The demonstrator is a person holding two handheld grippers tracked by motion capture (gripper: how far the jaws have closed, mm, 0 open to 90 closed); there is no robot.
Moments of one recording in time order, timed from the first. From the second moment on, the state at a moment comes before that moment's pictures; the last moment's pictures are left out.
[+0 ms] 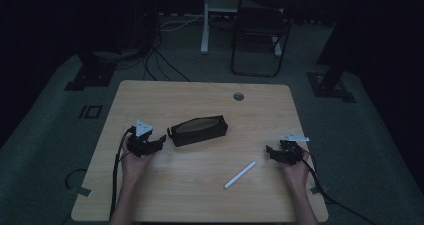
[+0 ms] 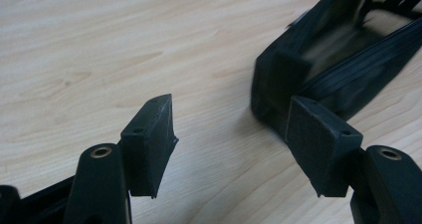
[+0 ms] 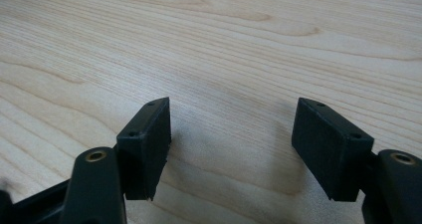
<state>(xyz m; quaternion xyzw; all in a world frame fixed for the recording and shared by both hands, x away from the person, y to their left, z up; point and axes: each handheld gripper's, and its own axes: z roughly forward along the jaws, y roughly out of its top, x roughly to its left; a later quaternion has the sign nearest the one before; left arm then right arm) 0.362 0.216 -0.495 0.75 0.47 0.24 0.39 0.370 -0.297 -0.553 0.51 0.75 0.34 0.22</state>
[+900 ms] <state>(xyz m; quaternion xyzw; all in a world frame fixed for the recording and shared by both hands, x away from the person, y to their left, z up) 0.405 0.173 -0.488 0.78 0.46 0.19 0.37 0.370 -0.297 -0.553 0.51 0.76 0.34 0.22</state>
